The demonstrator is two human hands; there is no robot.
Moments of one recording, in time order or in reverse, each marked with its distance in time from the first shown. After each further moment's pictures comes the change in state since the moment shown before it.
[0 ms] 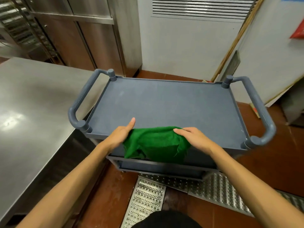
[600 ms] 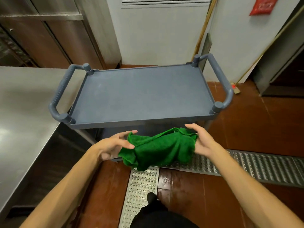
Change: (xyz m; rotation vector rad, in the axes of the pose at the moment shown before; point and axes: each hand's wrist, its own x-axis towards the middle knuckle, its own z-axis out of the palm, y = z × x) left_hand -0.098 -0.023 0.072 -0.465 -0.619 -0.130; right_hand -0.142 0.095 -0.012 1.208 -0.036 0.346
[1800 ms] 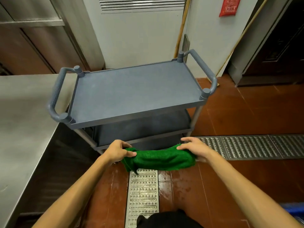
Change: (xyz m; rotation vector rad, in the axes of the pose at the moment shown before) left_hand -0.048 -0.063 -0.016 0.795 0.347 0.017; right_hand -0.046 0.120 0.014 -0.603 0.388 -0.106
